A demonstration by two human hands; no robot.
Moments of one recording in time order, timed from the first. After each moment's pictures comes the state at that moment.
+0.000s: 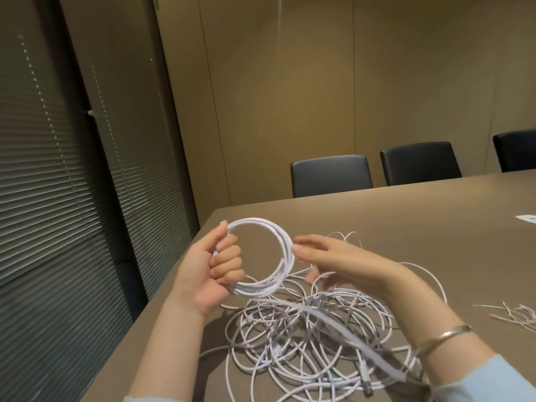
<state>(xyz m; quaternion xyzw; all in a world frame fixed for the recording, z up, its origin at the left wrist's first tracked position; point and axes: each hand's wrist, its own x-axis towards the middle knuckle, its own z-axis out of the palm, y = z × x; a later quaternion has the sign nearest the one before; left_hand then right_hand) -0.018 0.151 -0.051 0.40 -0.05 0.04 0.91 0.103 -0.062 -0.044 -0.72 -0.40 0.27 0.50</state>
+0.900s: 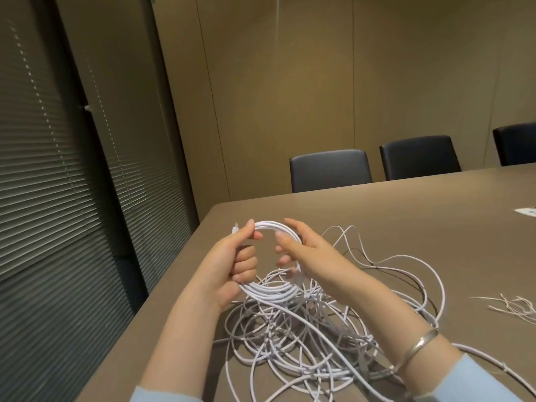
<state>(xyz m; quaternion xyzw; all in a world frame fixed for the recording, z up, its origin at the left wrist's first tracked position) -0.001 0.116 -0.052 0.55 0.12 0.18 0.81 0.091 -0.022 -0.069 -0.65 -0.39 0.20 0.62</state>
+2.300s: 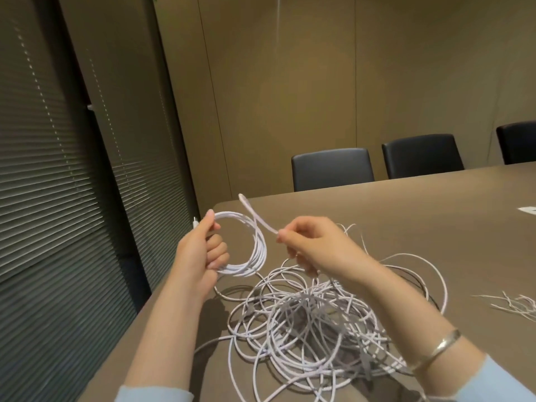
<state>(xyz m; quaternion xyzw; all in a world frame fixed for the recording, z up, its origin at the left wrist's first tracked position) -0.012 0.147 -0.047 0.48 0.13 0.33 0.81 0.071 -0.041 -0.037 -0.69 -0.41 0.13 0.58</state>
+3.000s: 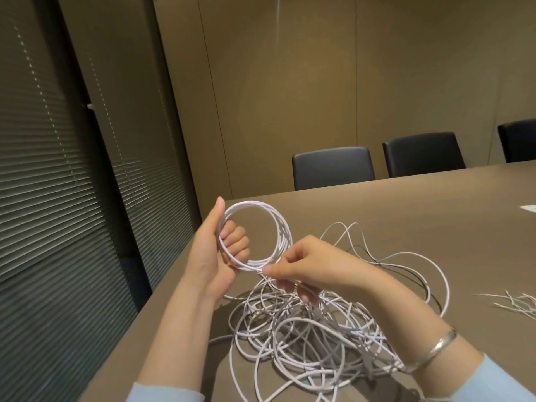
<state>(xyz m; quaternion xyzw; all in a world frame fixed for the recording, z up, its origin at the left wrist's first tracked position) -0.013 0.124 -0.044 0.46 0.05 0.24 0.86 0.066 -0.039 -0.044 -0.71 -0.45 0.25 0.48</state>
